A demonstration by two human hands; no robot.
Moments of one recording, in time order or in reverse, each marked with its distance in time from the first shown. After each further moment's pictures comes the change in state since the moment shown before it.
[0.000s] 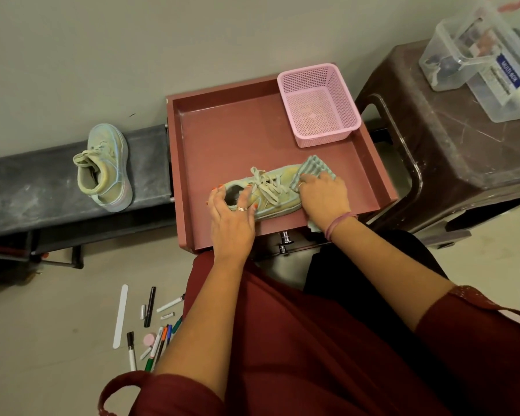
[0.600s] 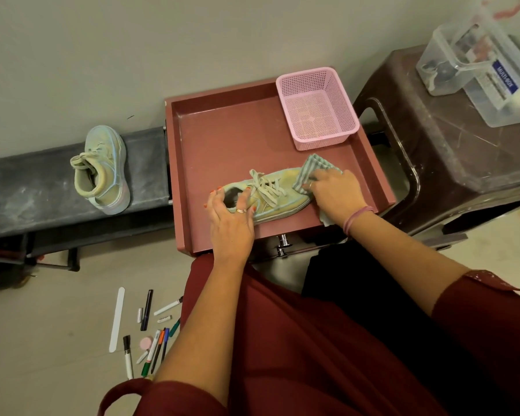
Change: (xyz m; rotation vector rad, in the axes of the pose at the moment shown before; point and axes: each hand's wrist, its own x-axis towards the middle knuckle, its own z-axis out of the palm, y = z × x) left_hand 0.002 0.002 0.000 0.004 -0.006 -0.007; right_hand 0.008 0.038 0.010 0.061 0.039 -0.183
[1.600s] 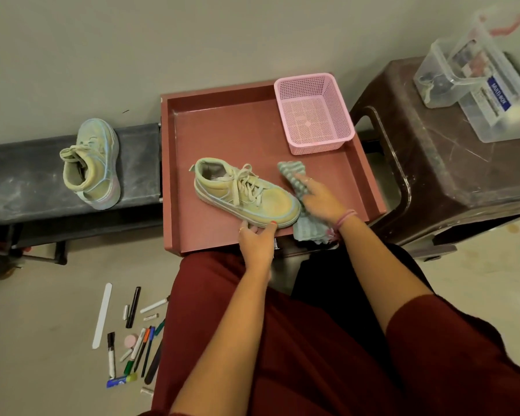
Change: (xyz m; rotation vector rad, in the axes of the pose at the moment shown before) left_hand -0.016 0.070 0.019 -1.198 -0.240 -0.980; right_hand 0.009 -0.009 0.000 1.301 -0.217 0.299
